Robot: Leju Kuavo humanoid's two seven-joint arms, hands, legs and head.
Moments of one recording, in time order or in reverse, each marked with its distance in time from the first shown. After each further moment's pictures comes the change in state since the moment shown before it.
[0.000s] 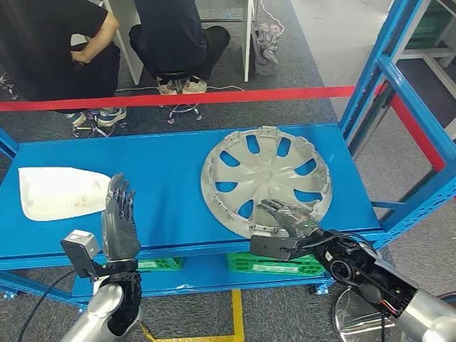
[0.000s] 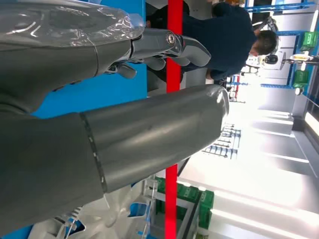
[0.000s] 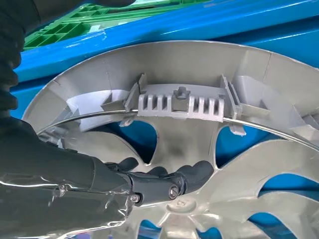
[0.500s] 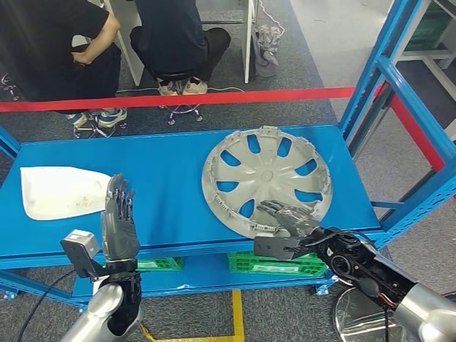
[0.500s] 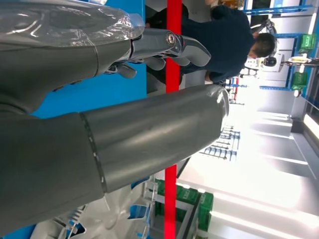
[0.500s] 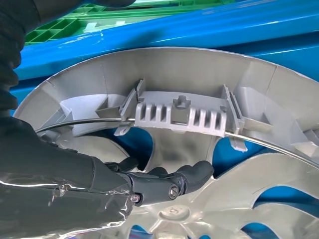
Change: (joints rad) left arm 0.000 0.002 0.000 0.000 -0.001 0.010 0.002; right arm -0.033 0.012 0.030 0.110 -0.010 0.022 -0.033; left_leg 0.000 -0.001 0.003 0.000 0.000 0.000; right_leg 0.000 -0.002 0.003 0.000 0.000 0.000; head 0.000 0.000
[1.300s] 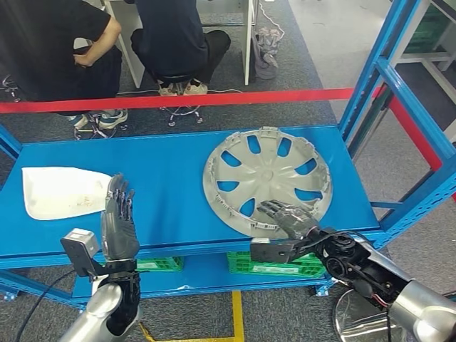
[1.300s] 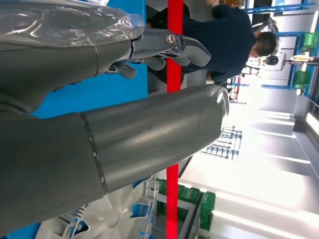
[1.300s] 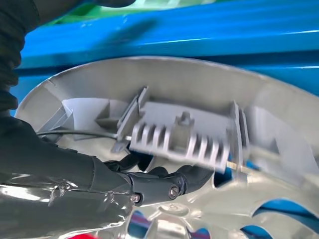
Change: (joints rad) left arm -0.001 0.006 0.000 0.000 0.001 -0.004 0.016; right arm -0.021 0.015 0.043 0.037 0.149 -0.030 0.048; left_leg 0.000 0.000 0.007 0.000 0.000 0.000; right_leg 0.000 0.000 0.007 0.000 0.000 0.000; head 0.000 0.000
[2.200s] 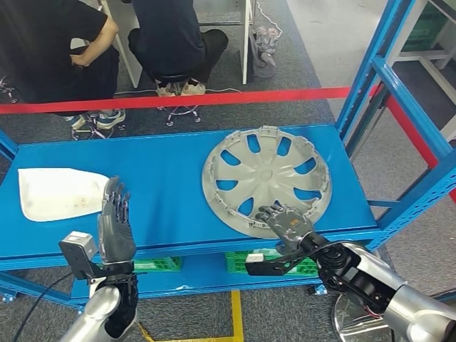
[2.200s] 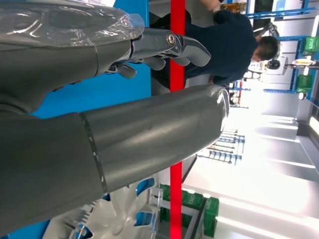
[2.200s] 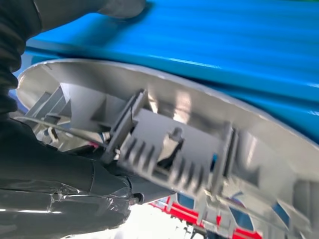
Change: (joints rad) left arm 0.019 0.005 0.016 -0.003 -0.015 0.018 -0.004; right arm 0.006 0.058 0.059 0.022 0.310 -0.117 -0.011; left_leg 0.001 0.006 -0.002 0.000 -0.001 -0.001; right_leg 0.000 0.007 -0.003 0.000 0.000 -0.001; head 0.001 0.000
